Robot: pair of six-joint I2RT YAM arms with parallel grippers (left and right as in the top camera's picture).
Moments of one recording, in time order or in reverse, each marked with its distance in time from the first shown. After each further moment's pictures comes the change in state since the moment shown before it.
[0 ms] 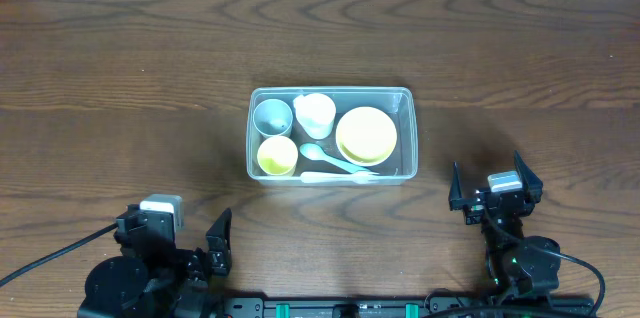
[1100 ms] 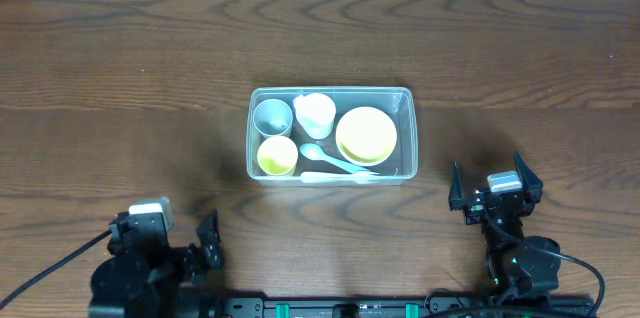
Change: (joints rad) left arm 0.190 -0.068 -0.116 0.016 -0.003 0.001; right arm 0.000 0.000 0.000 0.000 0.000 -0.003
